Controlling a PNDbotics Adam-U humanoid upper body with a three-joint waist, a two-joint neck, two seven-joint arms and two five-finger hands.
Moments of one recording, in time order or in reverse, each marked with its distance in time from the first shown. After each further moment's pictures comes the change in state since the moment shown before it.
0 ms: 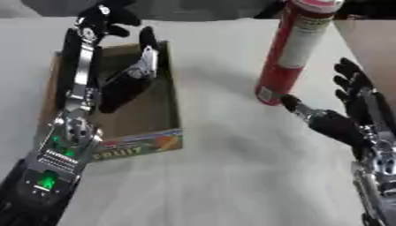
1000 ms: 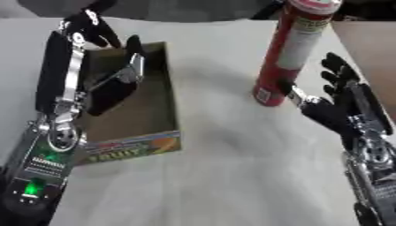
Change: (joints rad) left arm 0.010 -0.003 0.039 -0.005 -0.209 0.081 -0.067; right arm -0.048 -0.046 0.013 0.001 -0.031 0.067 -0.014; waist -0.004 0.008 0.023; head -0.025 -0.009
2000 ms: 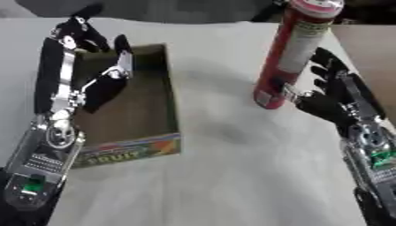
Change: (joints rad) left arm -0.018 -0.014 0.047 0.068 0.061 0.021 0.048; right arm -0.066 -0.074 0.012 0.082 -0.050 -0.007 0.065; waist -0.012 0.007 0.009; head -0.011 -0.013
